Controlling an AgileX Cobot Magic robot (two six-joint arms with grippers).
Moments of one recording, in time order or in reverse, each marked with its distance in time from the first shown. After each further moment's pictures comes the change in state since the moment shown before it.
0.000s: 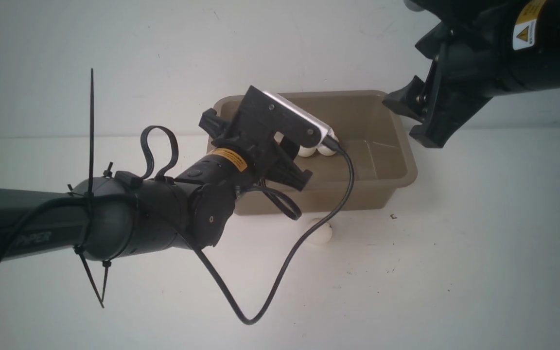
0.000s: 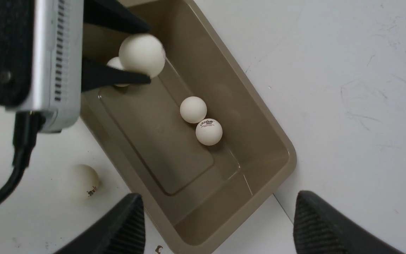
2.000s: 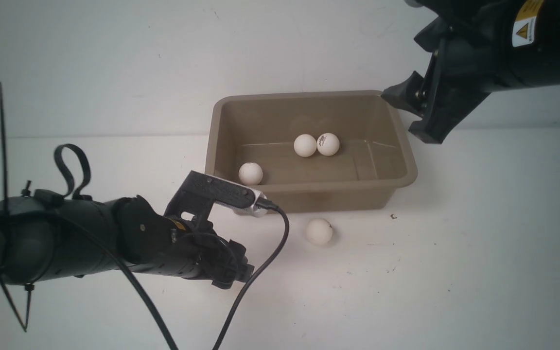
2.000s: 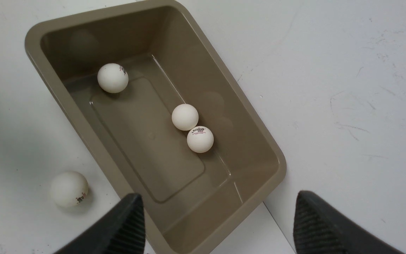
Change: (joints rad) right arm 0.000 0.000 0.000 -0.011 -0.026 -0.015; left arm 0.124 -0.107 0.203 -0.254 0.678 -0.010
